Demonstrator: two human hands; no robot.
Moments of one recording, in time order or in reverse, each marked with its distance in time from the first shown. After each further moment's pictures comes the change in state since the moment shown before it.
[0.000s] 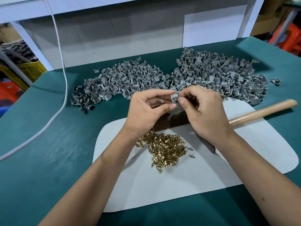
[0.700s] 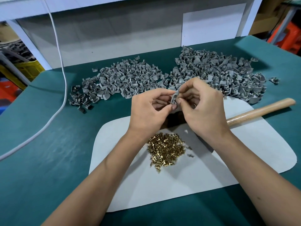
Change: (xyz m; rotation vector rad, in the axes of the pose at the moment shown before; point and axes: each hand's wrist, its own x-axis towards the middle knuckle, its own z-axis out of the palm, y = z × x) left_hand -0.005 0.004 0.017 0.278 0.107 0.055; right_hand 0.000 -0.006 0.003 0.097 0.088 0.111
